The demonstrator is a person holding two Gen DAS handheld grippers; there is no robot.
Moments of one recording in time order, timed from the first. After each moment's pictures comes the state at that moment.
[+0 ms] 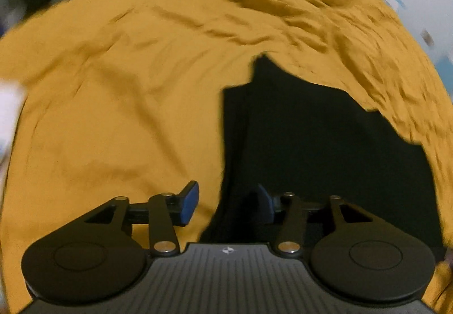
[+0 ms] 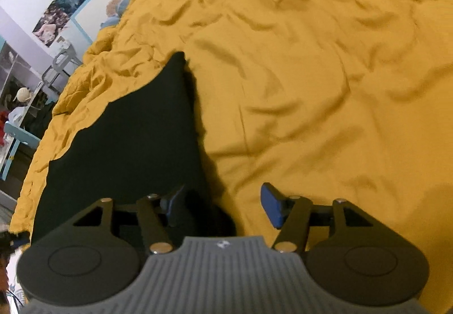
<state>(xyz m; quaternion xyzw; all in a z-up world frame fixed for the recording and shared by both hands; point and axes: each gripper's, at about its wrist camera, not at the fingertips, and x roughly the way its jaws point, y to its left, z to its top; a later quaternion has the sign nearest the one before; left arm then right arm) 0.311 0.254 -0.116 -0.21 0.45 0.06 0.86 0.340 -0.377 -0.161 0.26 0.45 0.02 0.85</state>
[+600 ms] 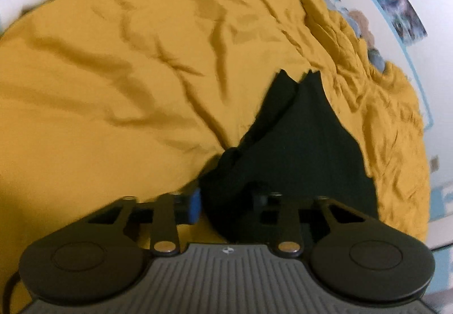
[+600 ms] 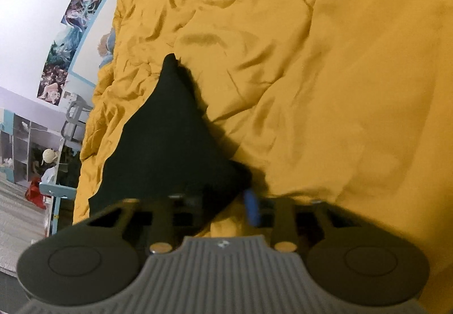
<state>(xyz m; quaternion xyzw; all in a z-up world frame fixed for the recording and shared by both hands) 0.264 0.248 -0.165 -0.42 0.39 0.14 0.81 0.316 -0.376 -0.188 0.43 0.42 0.02 0.80</state>
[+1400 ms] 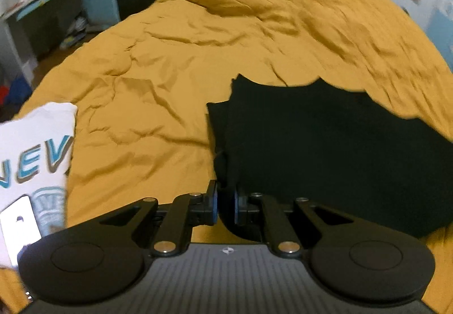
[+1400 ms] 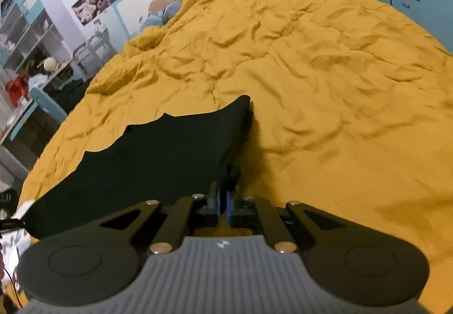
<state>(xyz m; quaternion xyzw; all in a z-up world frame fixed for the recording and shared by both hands) 0.201 0.164 -0.046 -0.04 0.46 0.06 0.89 0.236 -0.360 -0.031 0.16 0.42 0.08 0.89</state>
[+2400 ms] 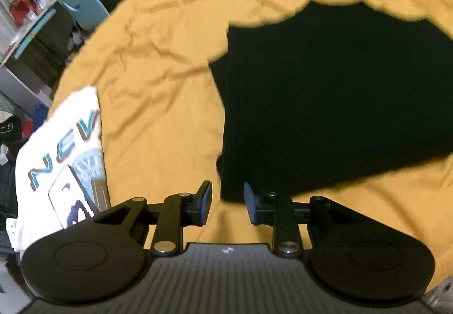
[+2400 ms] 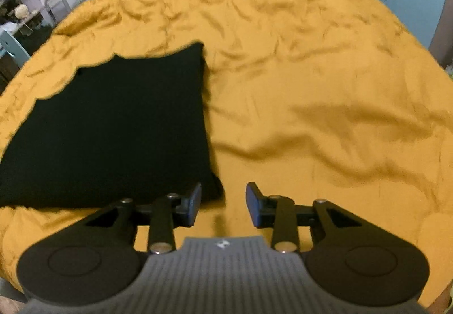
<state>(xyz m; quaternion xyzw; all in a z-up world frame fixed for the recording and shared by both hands) 0.140 0.125 -0.059 0.10 0.52 0.07 0.84 0.173 -0.386 -0.067 0.07 0.47 0.04 0.88</state>
